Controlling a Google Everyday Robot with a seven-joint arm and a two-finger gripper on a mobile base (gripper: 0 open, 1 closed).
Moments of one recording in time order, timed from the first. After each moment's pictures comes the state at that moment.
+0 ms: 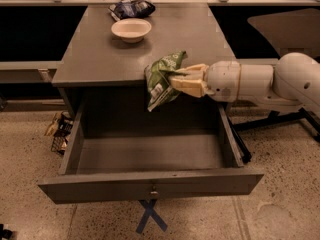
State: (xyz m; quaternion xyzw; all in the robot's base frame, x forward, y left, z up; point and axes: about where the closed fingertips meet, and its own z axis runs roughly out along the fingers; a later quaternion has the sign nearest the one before) arm 0.572 -0.055 0.895 -0.46 0.60 0.36 0.54
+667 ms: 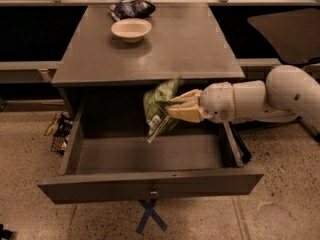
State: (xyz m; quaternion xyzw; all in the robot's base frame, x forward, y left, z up) arm 0.525 -0.044 0.838 -0.52 0.61 0.39 0.46
